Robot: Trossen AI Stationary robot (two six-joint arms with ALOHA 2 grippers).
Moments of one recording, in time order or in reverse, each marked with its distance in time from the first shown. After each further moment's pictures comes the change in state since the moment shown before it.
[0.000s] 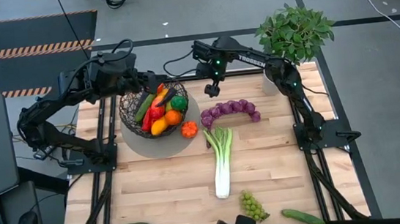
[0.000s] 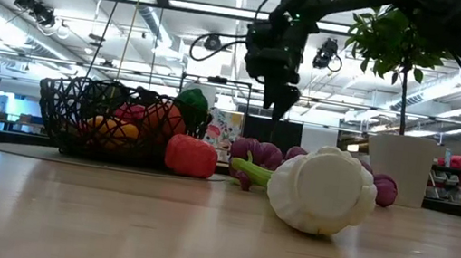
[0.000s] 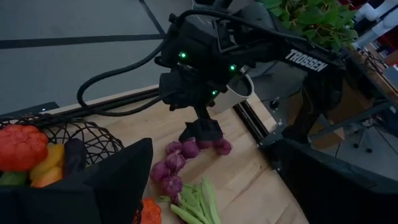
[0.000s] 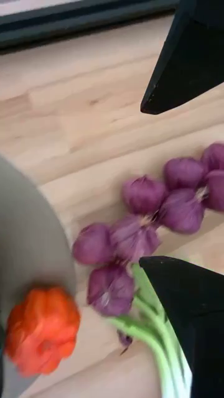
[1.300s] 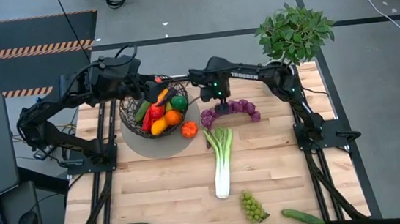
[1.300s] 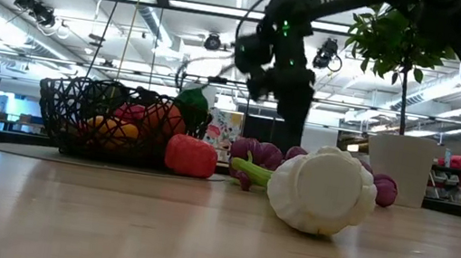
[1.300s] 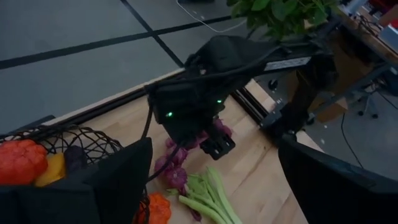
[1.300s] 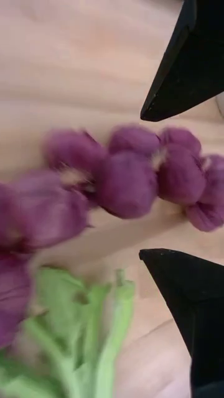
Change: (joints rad) left arm -0.056 0.000 0.000 -0.007 0.010 0.122; right arm 0.136 0.007 -0.182 -0.106 0.166 -0.101
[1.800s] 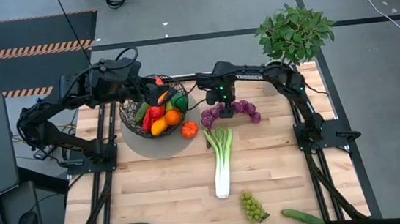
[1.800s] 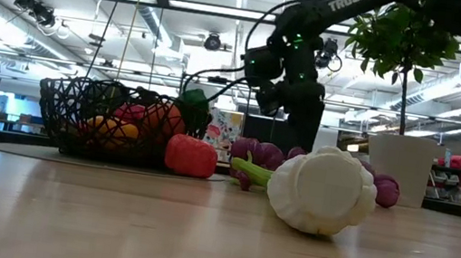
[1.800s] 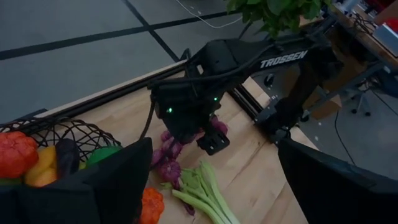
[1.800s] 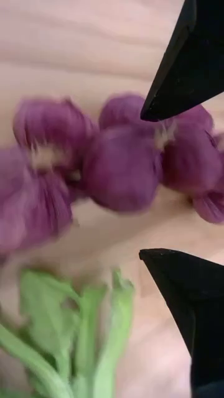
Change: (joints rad) left arm -0.023 0.000 0.000 -0.008 0.001 -0.035; right arm -0.021 -0.095 -0.255 0.162 -0.040 0.043
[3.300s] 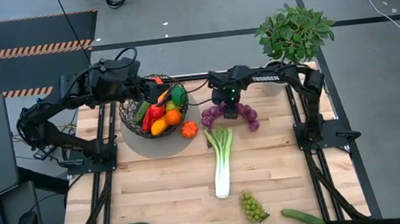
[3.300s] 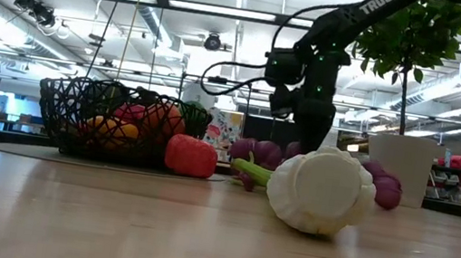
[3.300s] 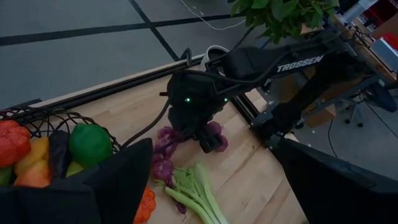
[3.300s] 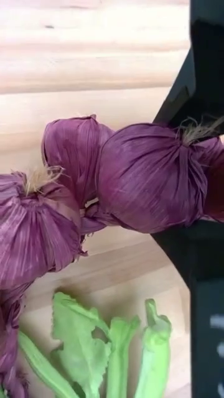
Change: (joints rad) left arm 0.000 0.000 0.000 0.000 -0.001 -0.071; right arm -0.031 -0.218 -0.391 0.439 -0.014 -0.028
